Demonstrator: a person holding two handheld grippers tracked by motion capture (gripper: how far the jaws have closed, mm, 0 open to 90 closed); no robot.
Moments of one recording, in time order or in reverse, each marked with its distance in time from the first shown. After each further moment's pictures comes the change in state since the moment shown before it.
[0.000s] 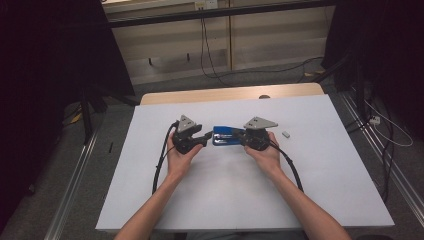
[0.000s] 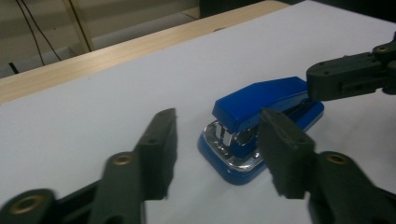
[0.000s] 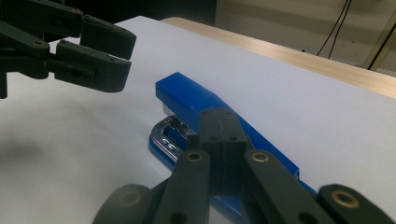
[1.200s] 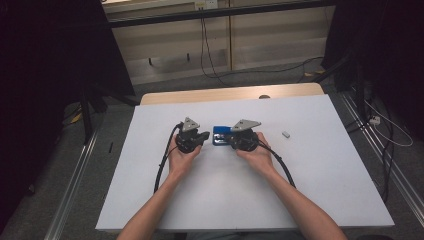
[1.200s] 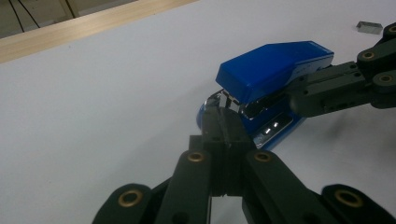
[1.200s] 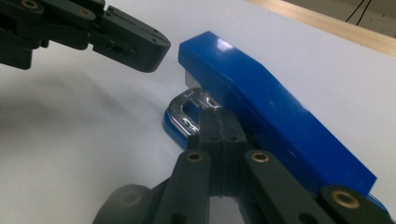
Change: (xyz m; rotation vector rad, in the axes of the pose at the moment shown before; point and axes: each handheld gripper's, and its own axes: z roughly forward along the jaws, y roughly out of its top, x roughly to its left) left arm 0.004 -0.011 0.020 0.106 -0.024 0.000; right arm 0.014 -0.003 0.030 0.155 0.031 -0.067
